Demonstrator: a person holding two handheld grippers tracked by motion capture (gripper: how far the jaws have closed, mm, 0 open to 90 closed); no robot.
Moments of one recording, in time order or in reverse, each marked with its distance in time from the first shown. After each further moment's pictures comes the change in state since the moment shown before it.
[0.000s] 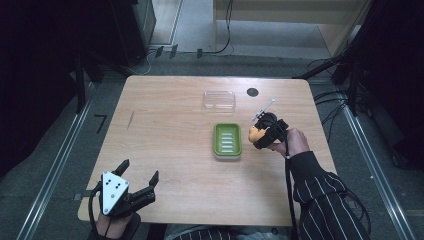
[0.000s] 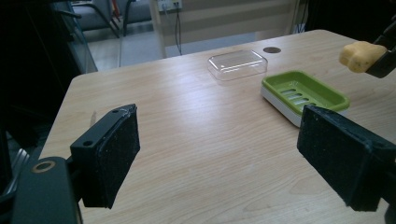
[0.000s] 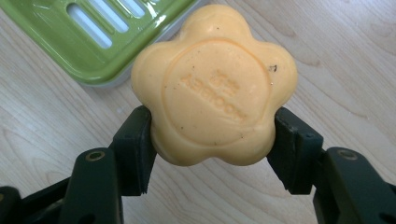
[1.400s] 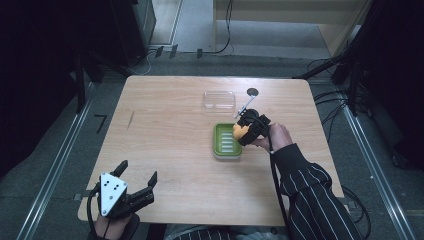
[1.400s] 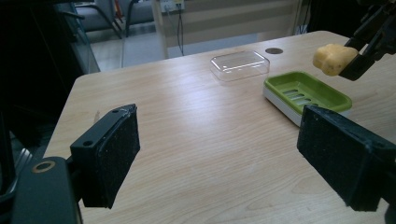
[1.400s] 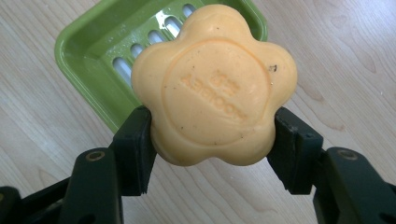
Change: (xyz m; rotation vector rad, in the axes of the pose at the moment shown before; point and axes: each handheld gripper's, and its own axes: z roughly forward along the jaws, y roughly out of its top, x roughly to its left) left arm 0.001 -0.001 -0.003 -0.006 0.009 -0.004; right arm 0.026 0.040 0.007 -0.018 0.026 -0.087
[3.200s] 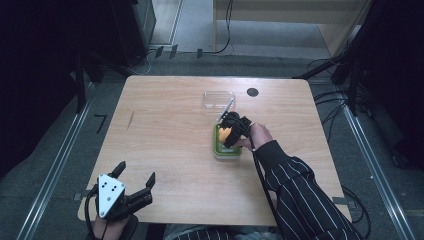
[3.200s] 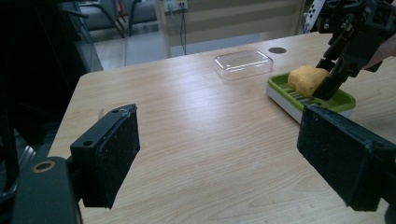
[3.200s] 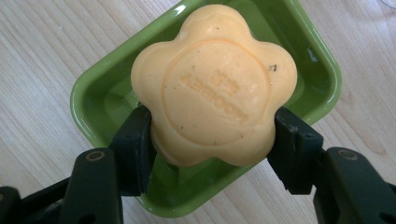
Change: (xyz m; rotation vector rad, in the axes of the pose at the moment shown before) left arm 0.002 -0.002 -0.003 0.002 0.012 -0.005; right arm 0.020 0.035 0.039 0.073 0.046 -0.038
